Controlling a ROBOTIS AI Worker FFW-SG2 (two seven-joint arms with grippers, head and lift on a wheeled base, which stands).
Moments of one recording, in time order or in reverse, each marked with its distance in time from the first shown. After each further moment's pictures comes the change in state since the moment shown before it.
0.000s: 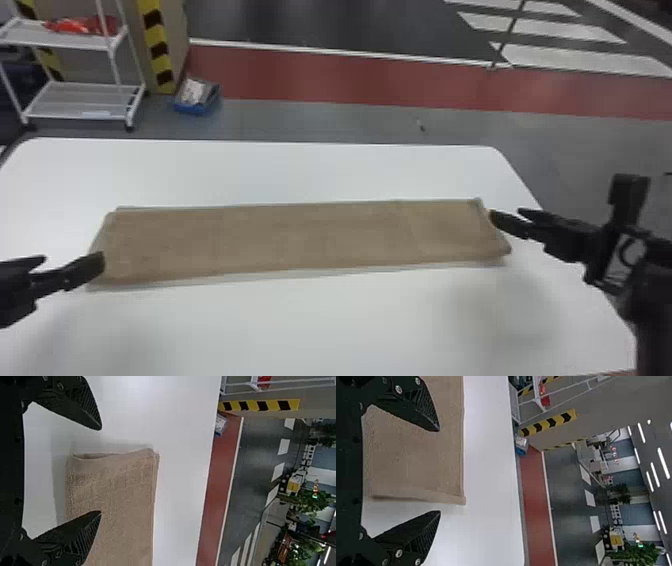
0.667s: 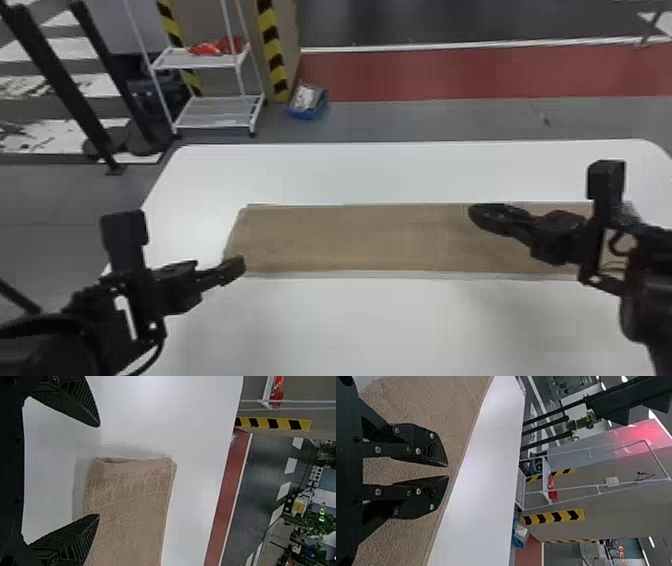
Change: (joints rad) left arm 0.032 -0.045 -0.016 0.004 0.041 -0.009 0.133; right arm -0.025 0.194 0.343 0.104 0.055 -0.215 0.034
